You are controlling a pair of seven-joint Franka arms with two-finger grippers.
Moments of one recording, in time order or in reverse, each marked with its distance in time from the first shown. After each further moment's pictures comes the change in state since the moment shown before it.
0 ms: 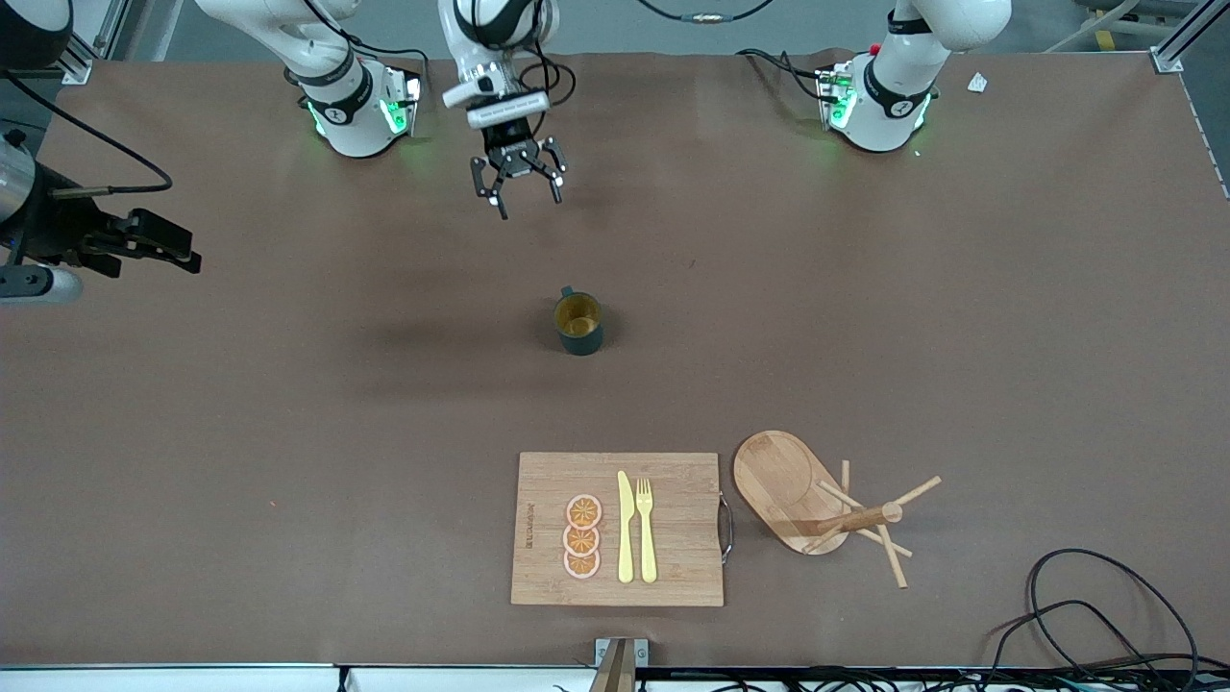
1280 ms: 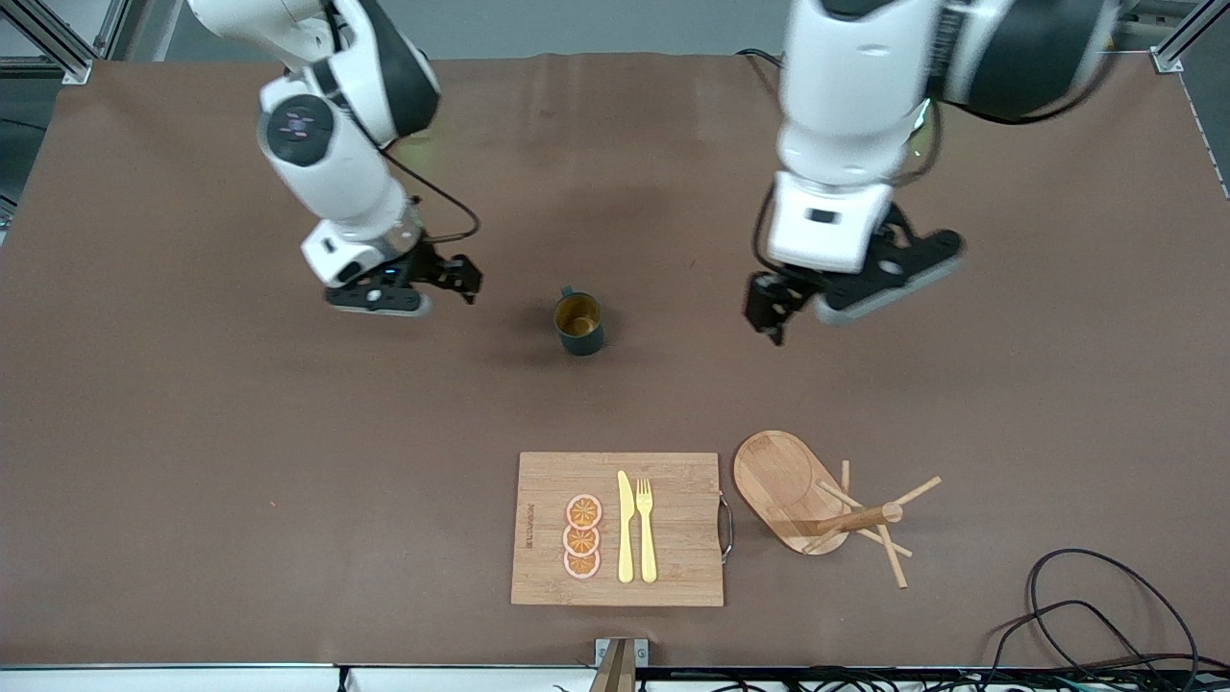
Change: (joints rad) left arm 0.894 -0.481 0.004 -0.005 -0.674 -0.008 1.262; right arm 0.500 0.012 0.012 -0.577 0.019 0.757 0.632
